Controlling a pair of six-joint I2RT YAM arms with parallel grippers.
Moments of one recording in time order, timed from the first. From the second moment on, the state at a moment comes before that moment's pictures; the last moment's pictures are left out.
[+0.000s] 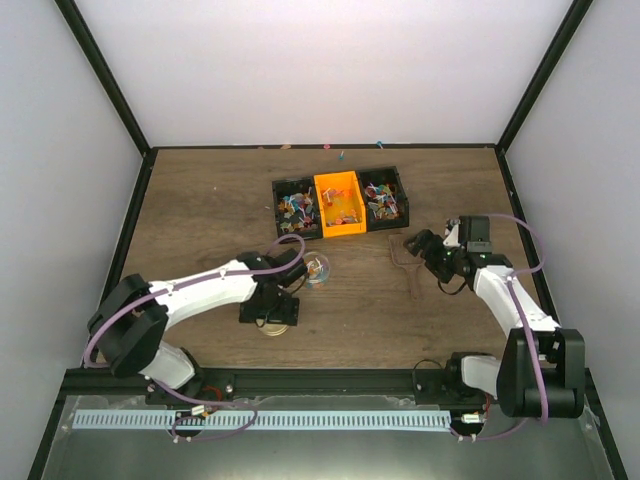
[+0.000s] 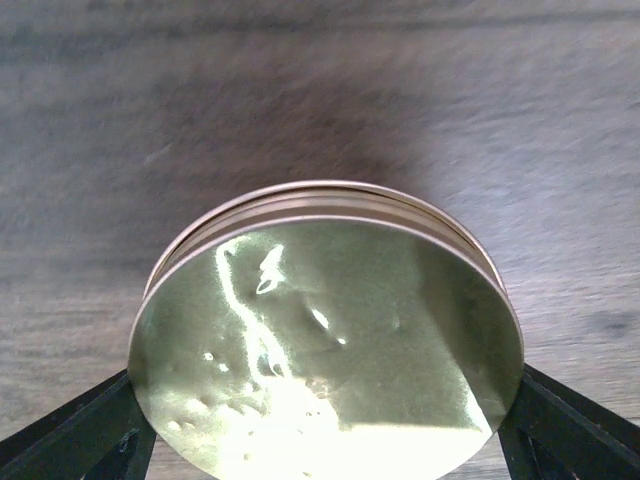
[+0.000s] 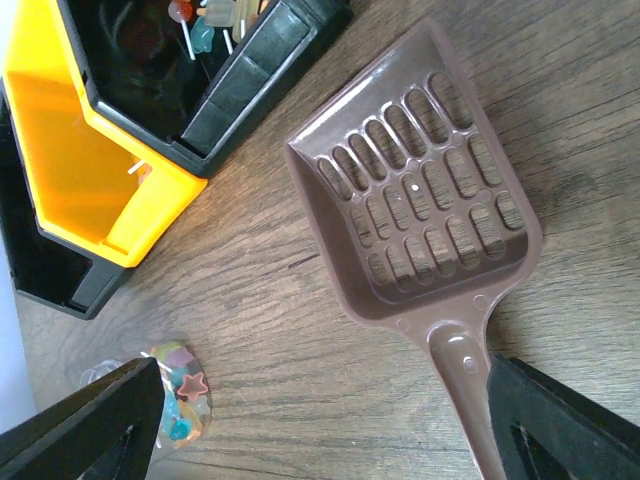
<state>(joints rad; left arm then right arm) -0.86 1.49 0.88 -0.96 0.02 -0.79 -0.01 1.19 0.65 -0.37 -0.47 0.64</state>
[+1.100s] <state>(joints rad) -0.80 1.96 1.65 -1.20 -0.07 -0.59 -0.10 1.36 0.68 -0.35 -0.49 0.58</state>
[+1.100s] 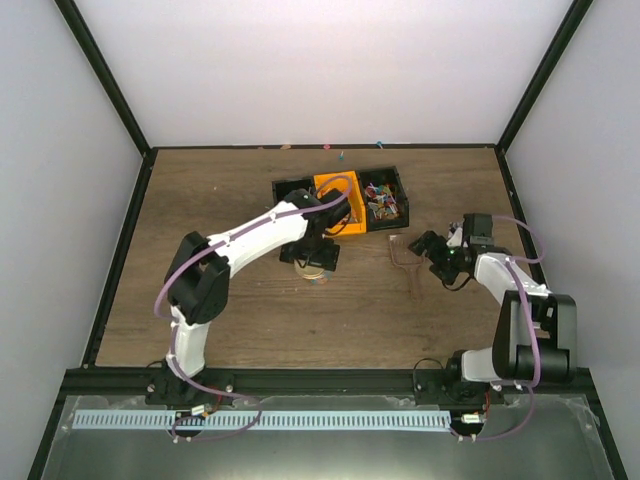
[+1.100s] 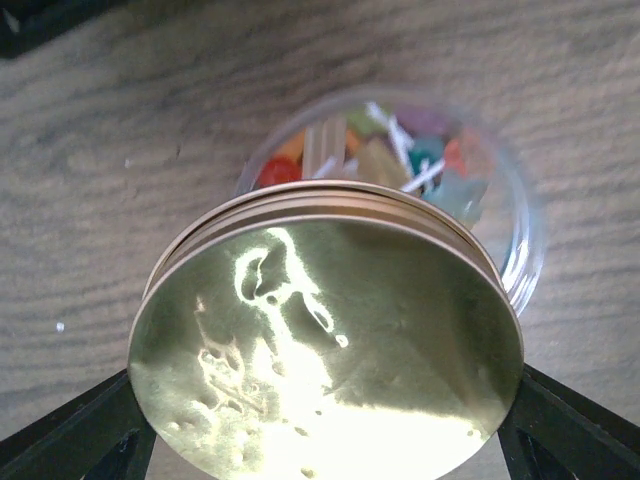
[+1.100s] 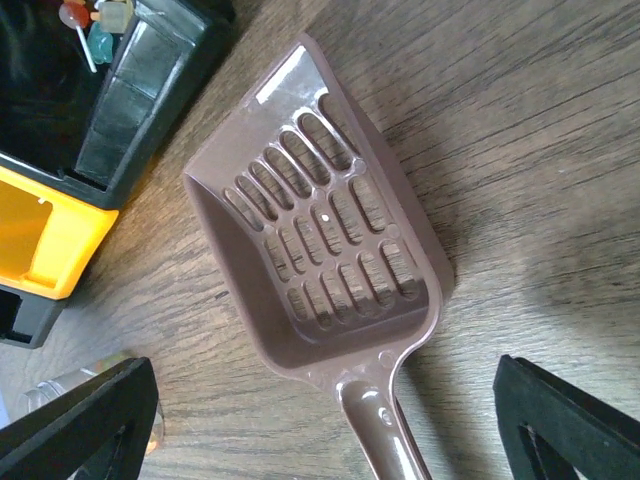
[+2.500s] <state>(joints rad) -0.77 2.14 1.85 -1.29 0.01 -0.50 -0.11 1.53 0.76 -0.30 -0.55 0.56</state>
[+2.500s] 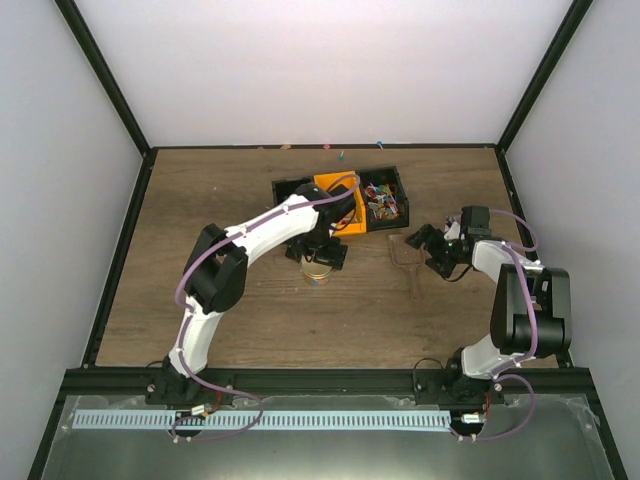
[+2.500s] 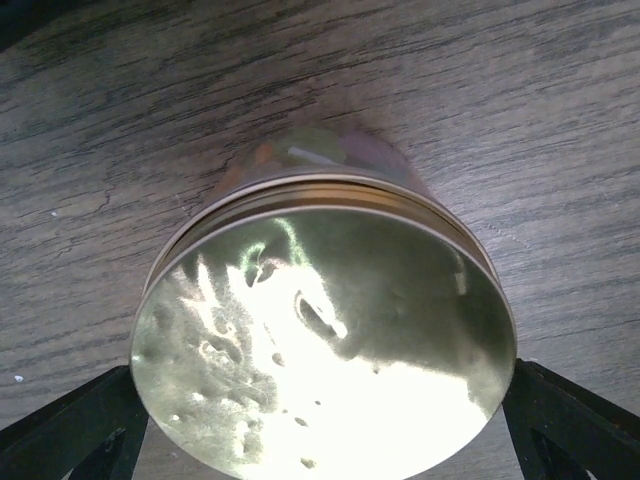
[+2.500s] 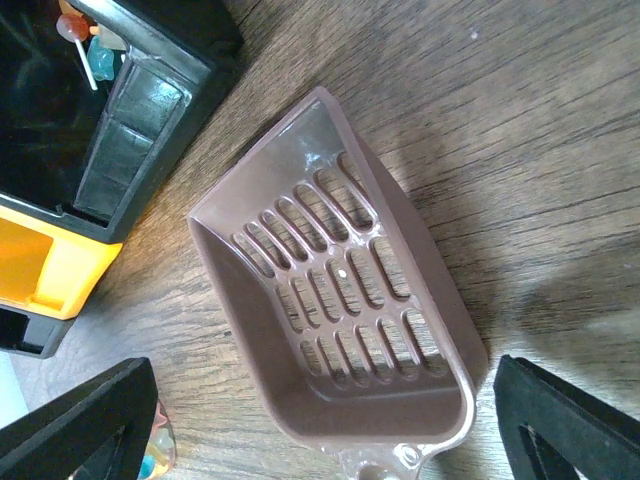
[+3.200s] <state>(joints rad) -0.74 1.96 1.75 -1.25 -0.05 -0.54 -0.09 1.49 0.76 -0.31 -0.57 0.57</state>
